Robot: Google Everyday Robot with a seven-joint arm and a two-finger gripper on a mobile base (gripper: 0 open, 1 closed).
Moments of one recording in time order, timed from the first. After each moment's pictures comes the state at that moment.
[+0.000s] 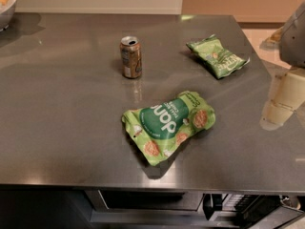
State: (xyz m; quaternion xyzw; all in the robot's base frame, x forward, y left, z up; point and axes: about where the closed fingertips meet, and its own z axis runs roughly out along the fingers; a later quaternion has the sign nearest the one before) arm 0.438 -0.217 0.976 -0.60 0.78 -0.03 0.16
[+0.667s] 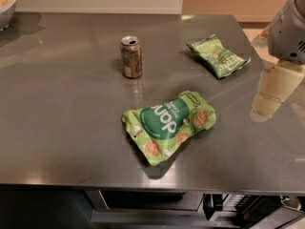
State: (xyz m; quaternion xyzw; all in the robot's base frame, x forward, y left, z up) arm 0.455 -0.210 0.974 -0.60 0.78 -0.03 0.16
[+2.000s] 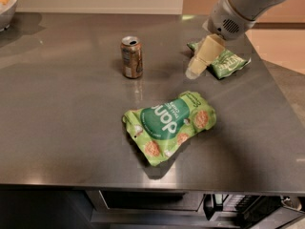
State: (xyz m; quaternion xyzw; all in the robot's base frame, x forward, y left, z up) arm 0.601 -0.124 0.953 -0.57 0.78 0.06 0.26
